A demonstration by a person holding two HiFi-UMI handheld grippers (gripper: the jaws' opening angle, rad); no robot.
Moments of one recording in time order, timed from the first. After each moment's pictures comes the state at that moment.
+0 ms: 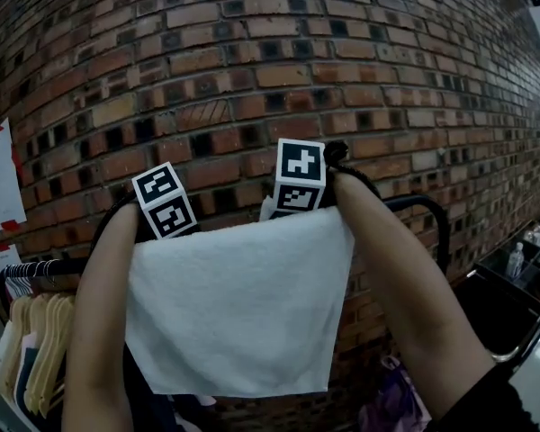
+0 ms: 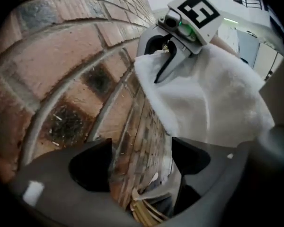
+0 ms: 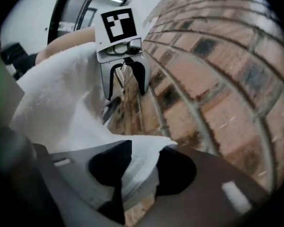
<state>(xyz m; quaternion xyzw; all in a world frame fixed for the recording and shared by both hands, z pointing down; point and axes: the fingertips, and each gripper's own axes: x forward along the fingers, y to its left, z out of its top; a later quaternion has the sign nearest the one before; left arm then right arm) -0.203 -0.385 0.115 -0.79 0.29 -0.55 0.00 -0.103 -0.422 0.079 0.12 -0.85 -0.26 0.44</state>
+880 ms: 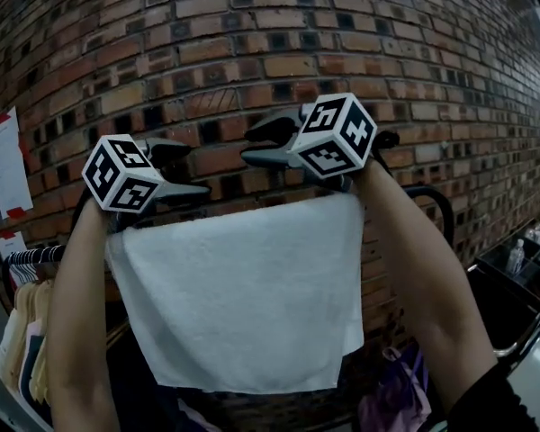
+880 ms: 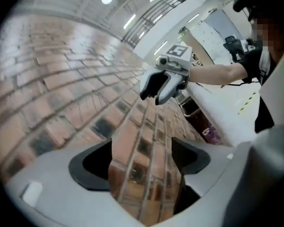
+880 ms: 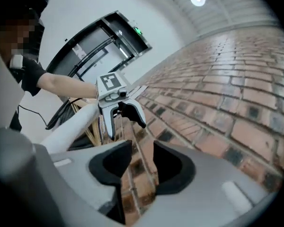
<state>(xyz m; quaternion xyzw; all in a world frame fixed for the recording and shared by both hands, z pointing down) -0.187 -0.361 -0.033 -0.81 0.37 -0.33 0.32 -0.117 -0.354 -0.058 0.14 -0.91 -0.39 0.11</state>
